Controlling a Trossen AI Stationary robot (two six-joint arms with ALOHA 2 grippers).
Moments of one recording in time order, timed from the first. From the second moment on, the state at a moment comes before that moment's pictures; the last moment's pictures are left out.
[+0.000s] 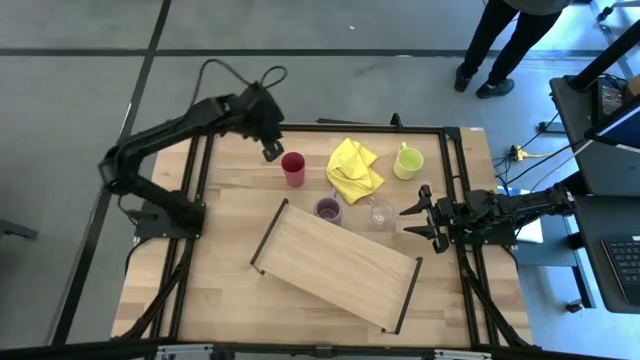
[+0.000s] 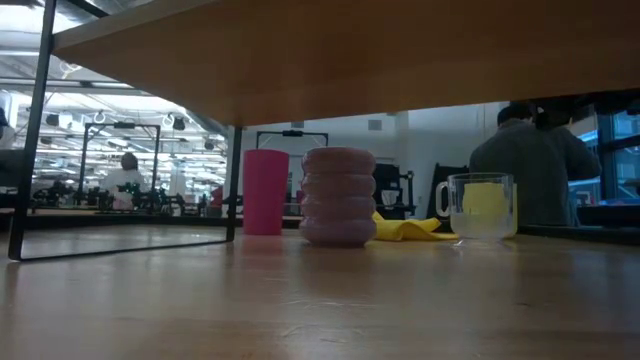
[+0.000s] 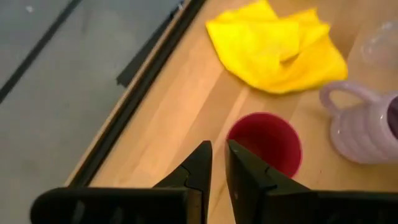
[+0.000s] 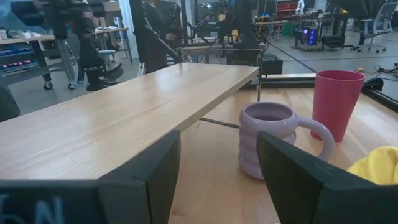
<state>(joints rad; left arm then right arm) 0.59 1.43 1.38 -0.88 0.00 0.09 0.19 0.05 0.01 0.03 0.03 0.07</state>
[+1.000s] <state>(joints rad) 0.55 1.76 1.62 -1.16 0.07 -0.08 0.19 0.05 0.01 0.03 0.03 0.07</state>
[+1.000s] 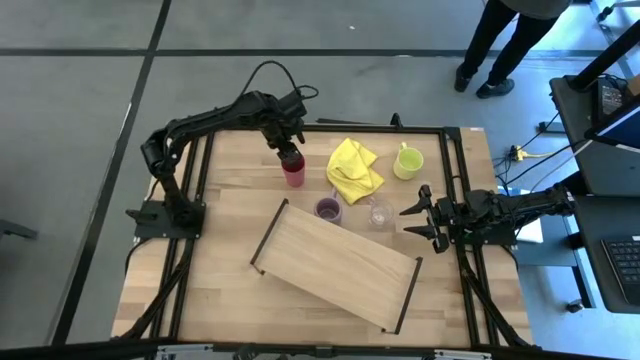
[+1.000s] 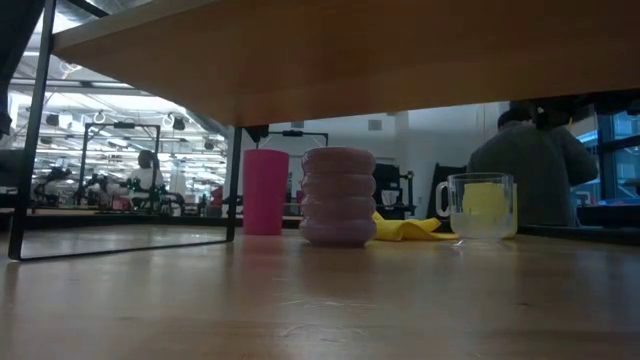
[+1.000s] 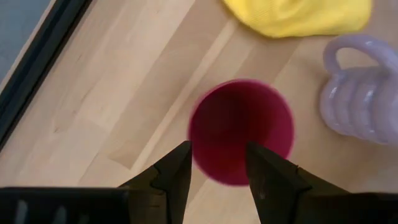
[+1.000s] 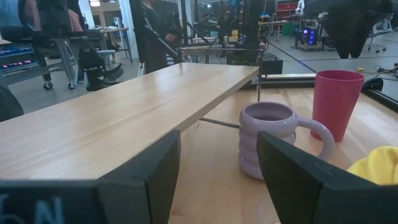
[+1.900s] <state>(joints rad) 0.56 1.84 1.62 -1.19 0.03 0.04 0.19 0.05 0.01 0.03 0.03 0.07</state>
